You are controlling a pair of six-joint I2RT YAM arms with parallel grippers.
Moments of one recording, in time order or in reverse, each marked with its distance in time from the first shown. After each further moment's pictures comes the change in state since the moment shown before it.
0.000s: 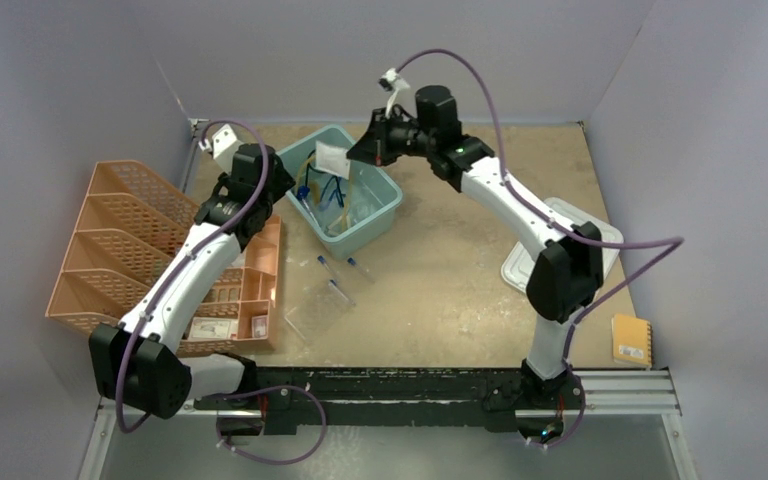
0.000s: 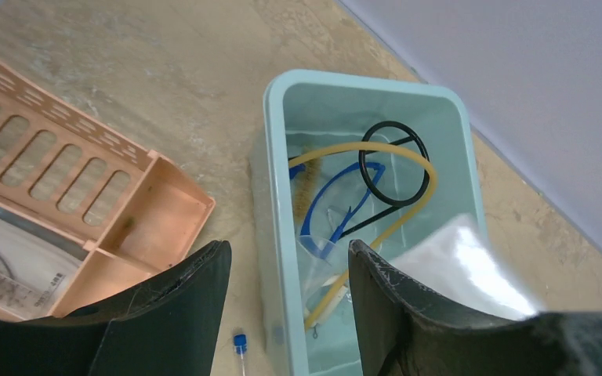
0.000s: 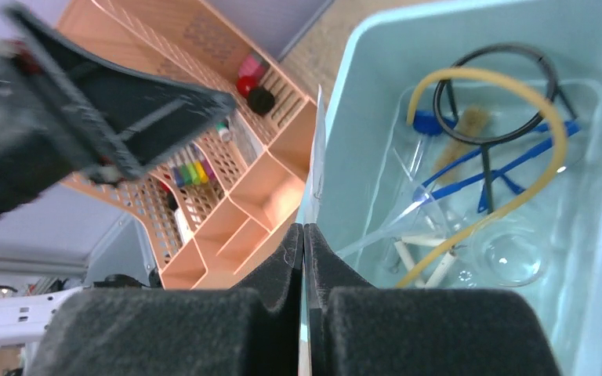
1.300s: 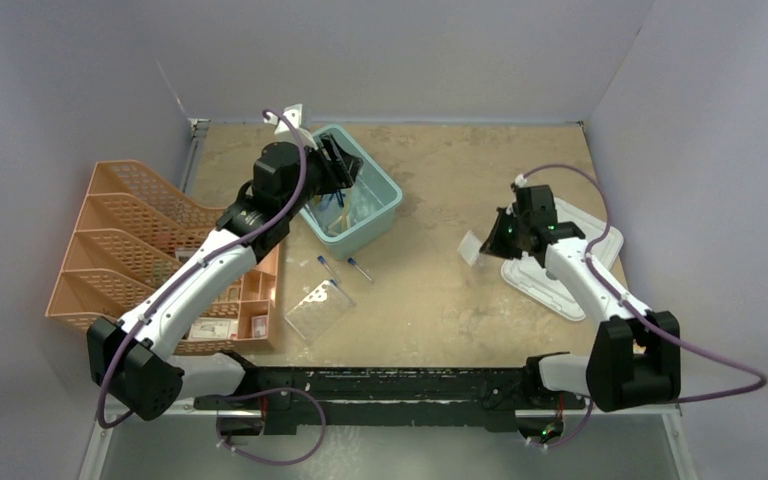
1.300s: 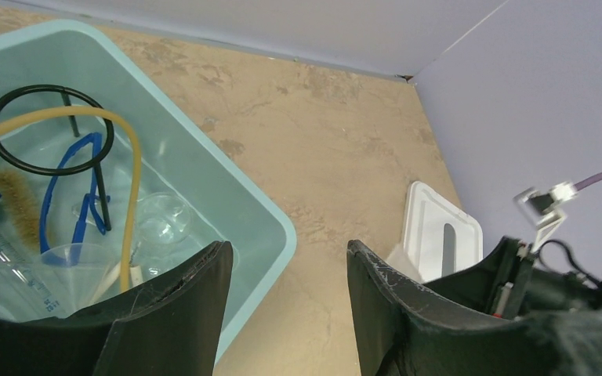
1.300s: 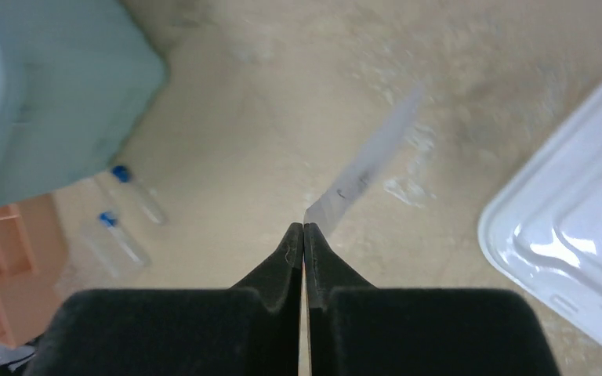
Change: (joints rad) left arm -0.232 0.015 0.027 0.335 0.406 0.230; right arm -0.415 -0.614 -0.880 -0.315 0.381 0.047
